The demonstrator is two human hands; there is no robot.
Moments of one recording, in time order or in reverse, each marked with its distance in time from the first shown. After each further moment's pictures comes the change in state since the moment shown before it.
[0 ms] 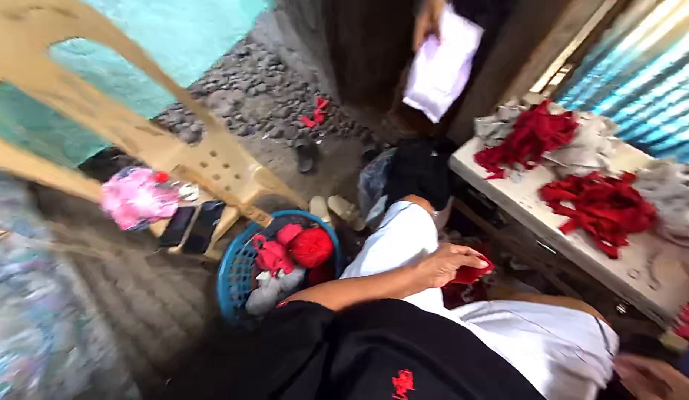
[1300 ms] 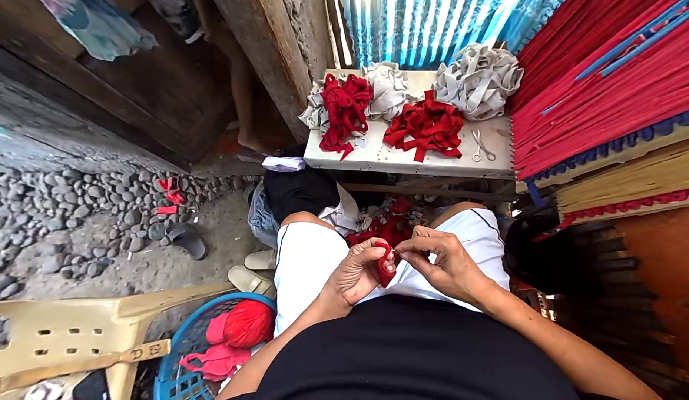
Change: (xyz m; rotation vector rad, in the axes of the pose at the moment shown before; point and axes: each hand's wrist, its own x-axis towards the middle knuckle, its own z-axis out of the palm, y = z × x) left_hand -0.029 0.001 0.039 -0.341 -0.388 -0.224; right_hand 0.026 -0.089 0.062 0.565 0.123 -0.527
